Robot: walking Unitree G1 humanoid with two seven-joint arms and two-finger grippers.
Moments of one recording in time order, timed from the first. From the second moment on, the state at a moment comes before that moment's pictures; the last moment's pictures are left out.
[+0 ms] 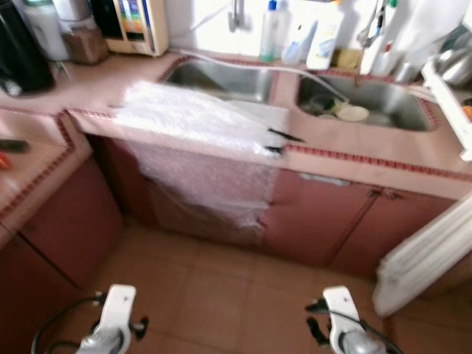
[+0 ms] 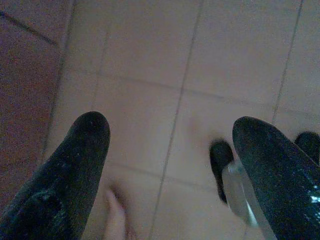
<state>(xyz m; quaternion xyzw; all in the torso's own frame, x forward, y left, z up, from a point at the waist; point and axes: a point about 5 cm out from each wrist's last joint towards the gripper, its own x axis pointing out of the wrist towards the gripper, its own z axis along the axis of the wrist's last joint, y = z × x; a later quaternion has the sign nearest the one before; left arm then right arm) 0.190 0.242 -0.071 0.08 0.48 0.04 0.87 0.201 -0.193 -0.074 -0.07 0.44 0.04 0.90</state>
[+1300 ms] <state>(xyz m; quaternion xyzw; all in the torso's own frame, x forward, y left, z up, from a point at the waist) 0.196 0.244 -0.067 0.09 0.47 0.05 0.88 0.200 -0.189 -0.075 -0.07 0.44 0.05 0.89</state>
